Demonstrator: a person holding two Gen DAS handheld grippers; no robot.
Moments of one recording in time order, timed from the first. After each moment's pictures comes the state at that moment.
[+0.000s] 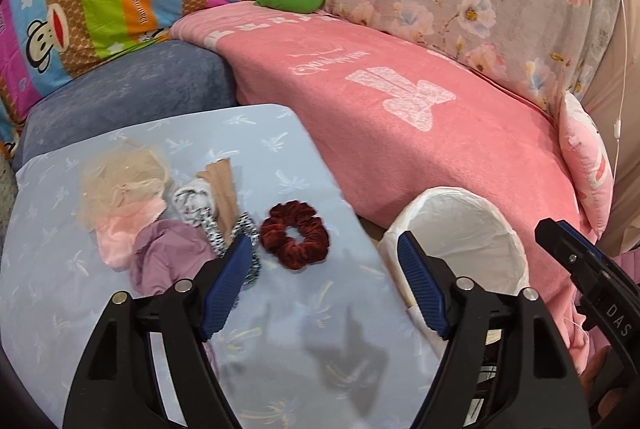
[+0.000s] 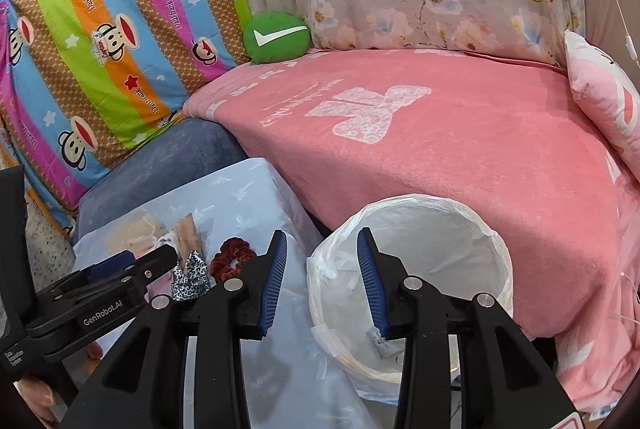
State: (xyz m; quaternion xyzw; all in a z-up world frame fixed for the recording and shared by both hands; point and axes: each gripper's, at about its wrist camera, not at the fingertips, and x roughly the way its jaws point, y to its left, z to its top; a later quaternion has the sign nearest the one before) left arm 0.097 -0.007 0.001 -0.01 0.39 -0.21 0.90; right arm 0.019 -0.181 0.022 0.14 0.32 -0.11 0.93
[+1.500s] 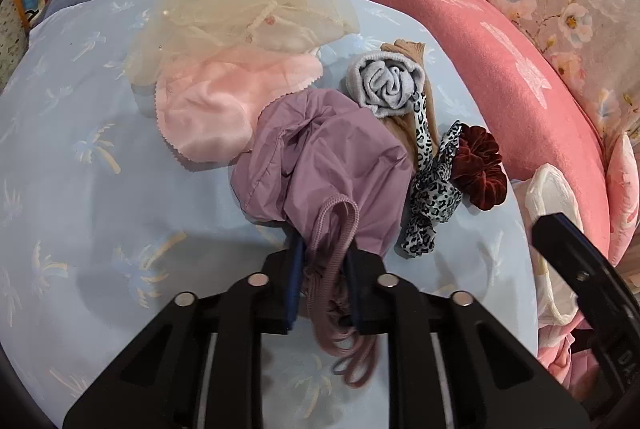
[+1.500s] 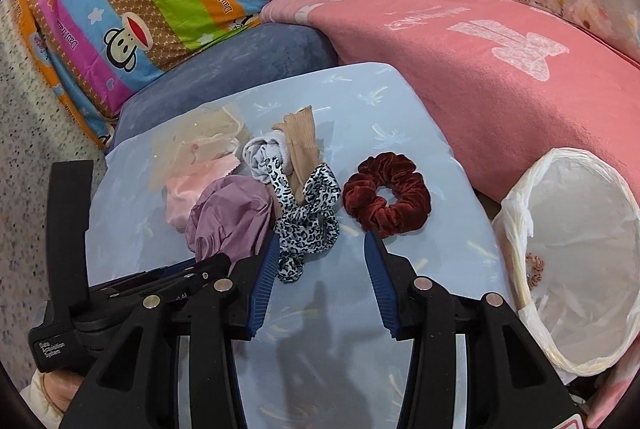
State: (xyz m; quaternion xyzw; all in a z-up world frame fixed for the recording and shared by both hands) left arm 0.146 0.124 -0.104 -0.11 0.52 -0.15 0.83; right arm 0.118 -0.024 -0.064 0.09 0.43 0.02 0.90
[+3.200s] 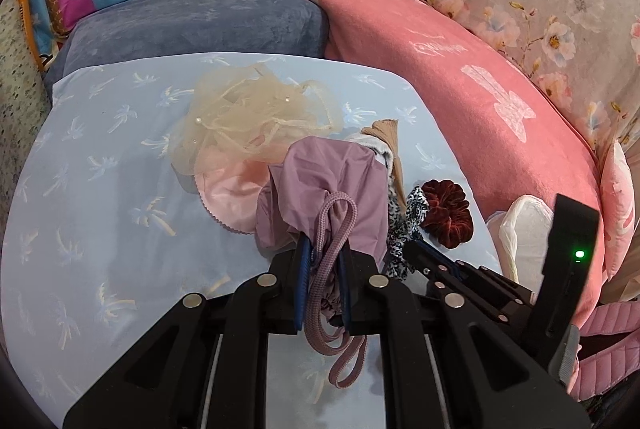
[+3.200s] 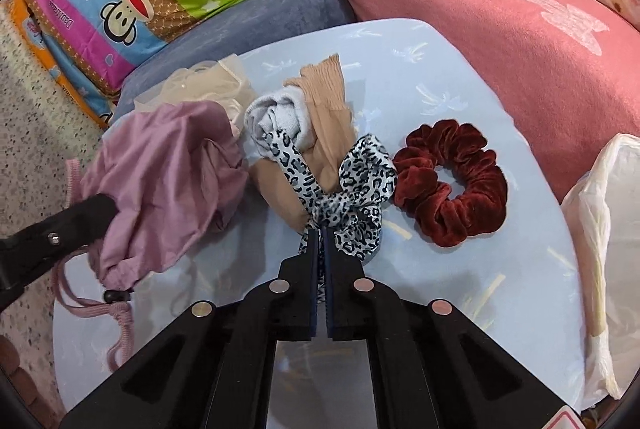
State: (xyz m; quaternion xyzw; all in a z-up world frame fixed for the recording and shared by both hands) left arm 0.140 0.126 -0.041 -0.08 0.46 -0.14 0.87; right arm 0.160 -0.006 -0.104 0.11 0.46 0.05 0.88
